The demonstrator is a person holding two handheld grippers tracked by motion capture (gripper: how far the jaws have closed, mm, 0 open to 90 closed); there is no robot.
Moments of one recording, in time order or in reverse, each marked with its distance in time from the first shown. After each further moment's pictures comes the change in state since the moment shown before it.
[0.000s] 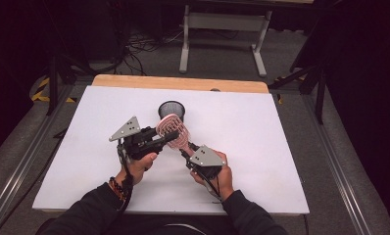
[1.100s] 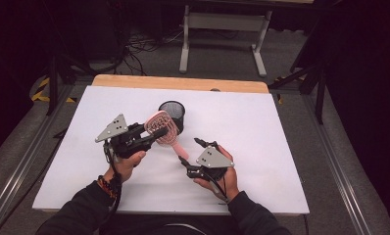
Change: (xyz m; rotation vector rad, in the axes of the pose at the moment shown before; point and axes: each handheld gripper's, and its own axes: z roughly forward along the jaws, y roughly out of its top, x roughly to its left) left arm 0.007 0.014 -0.029 -0.021 0.042 0.088; right arm -0.009 -0.003 -0.014 -0.039 0.040 0.012
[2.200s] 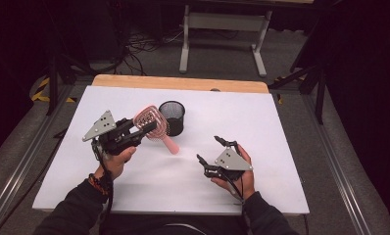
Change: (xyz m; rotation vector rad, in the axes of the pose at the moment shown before) left arm 0.009 0.011 -0.020 -0.030 0.069 0.041; right arm -0.028 -0.020 -0.031 -0.001 -0.100 -0.046
